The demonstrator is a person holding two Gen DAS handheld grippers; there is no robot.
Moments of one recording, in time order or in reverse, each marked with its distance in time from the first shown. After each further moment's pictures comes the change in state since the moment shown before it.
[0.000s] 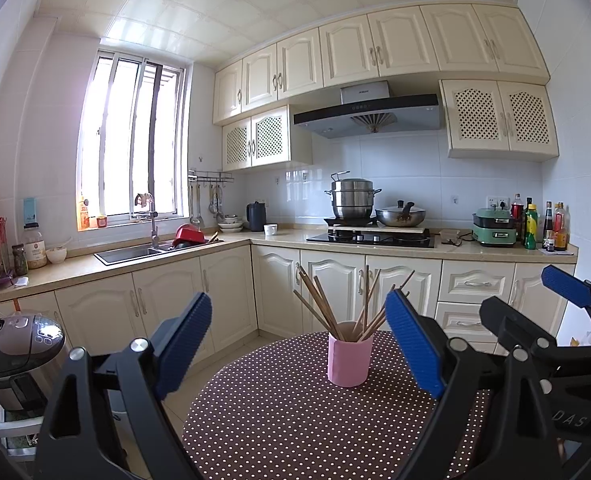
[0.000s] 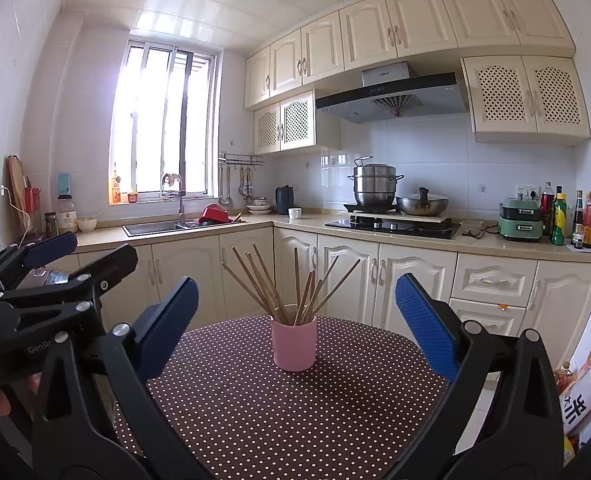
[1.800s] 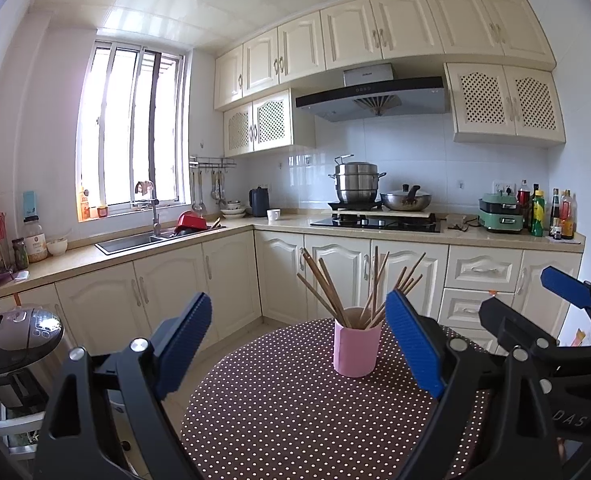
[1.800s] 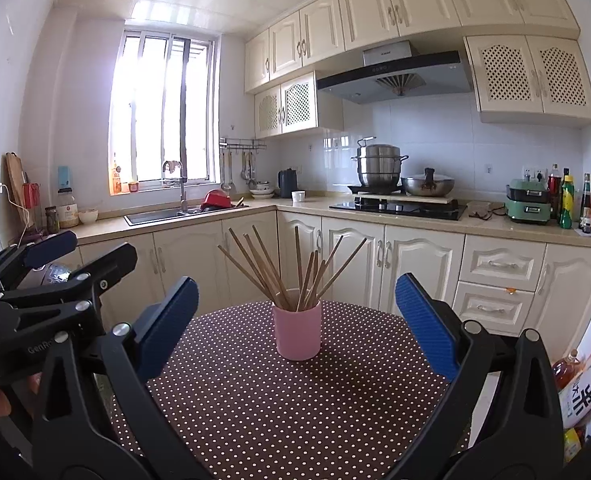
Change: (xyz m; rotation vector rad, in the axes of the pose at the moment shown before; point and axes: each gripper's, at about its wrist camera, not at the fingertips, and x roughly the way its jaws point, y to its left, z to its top) left arm 0.029 0.018 -0.008 0.016 0.061 0.008; right arm 0.027 -0.002 -0.011 0.028 0.066 0.015
